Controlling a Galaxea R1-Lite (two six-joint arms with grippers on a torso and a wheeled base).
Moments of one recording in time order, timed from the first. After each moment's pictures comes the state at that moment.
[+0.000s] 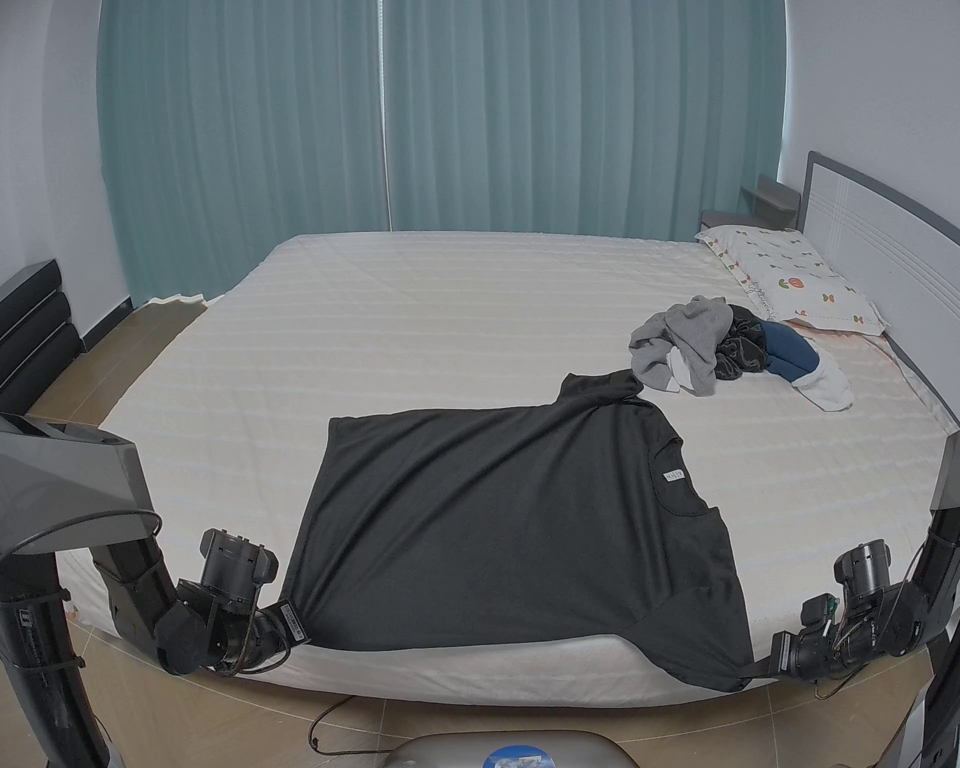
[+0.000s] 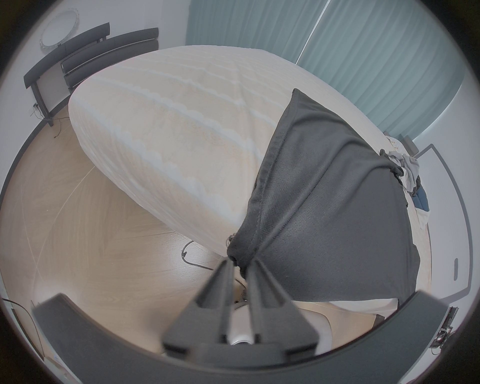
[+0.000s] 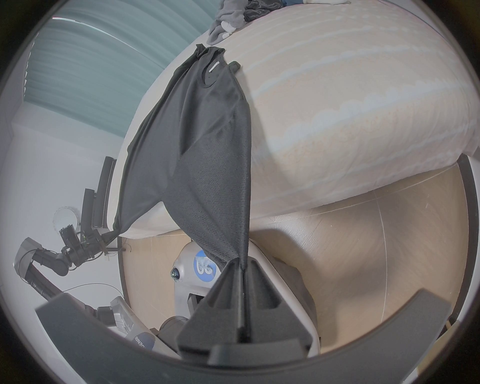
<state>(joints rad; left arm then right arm) -0.26 2.15 -0.40 -0.75 0.12 -0.73 -0.04 2.07 -0.14 -0.80 0.45 0.30</state>
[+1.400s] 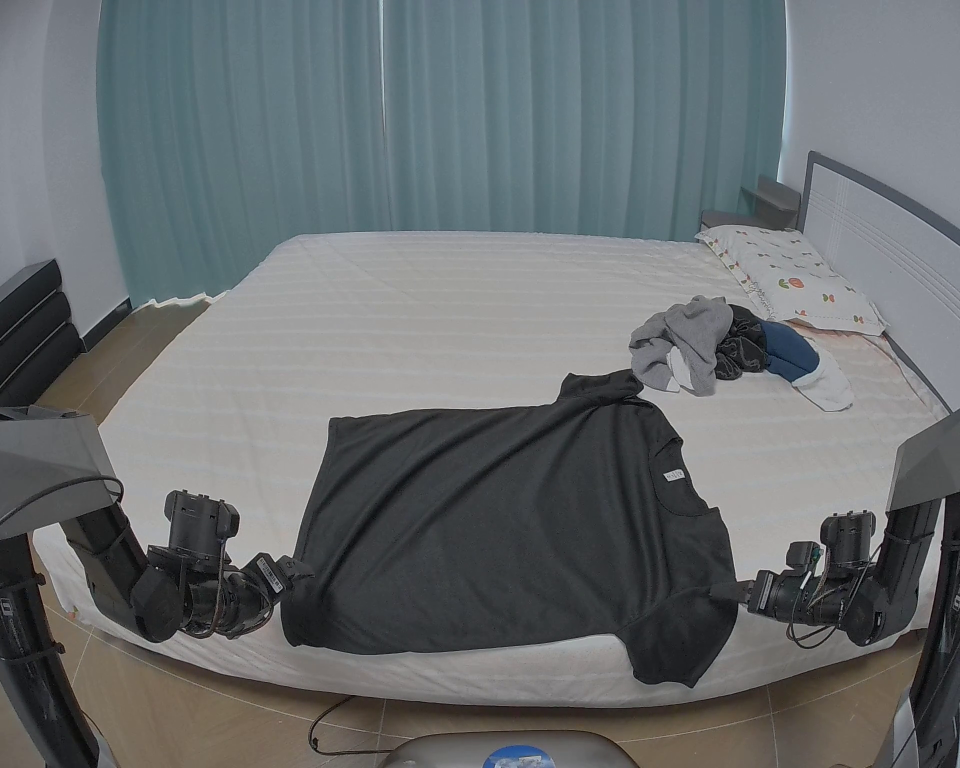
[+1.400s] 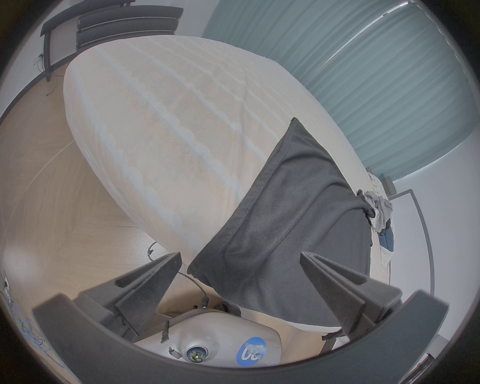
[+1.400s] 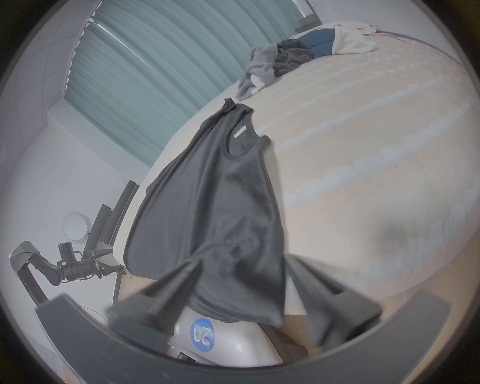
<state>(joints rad) -0.13 2.09 -0.47 -0.76 -0.07 -0.84 -0.06 2.33 -0.30 -1.28 0.47 0.36</state>
